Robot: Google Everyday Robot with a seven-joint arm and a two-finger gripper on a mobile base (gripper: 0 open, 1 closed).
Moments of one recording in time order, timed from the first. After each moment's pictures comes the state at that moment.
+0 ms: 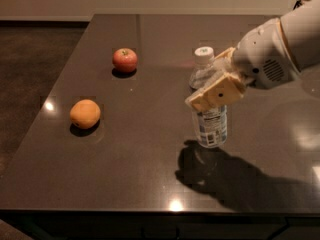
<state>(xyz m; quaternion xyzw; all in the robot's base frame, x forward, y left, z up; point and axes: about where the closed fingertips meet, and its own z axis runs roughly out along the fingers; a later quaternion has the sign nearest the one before) 0.446 -0.077 0.977 -0.54 0.74 0.22 0.34</state>
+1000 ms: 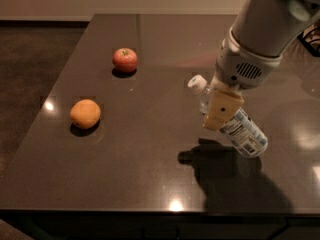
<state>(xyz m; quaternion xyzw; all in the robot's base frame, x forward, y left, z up) 0.441 -0.107 0.931 -0.61 0.78 0.06 0.11</state>
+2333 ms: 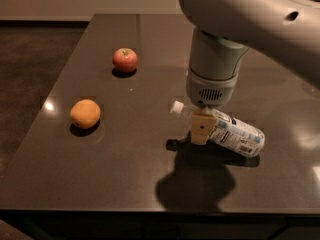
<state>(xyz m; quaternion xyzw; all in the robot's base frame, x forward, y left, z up) 0.444 -0.091 0.876 -0.64 0.77 -0.01 0.02</state>
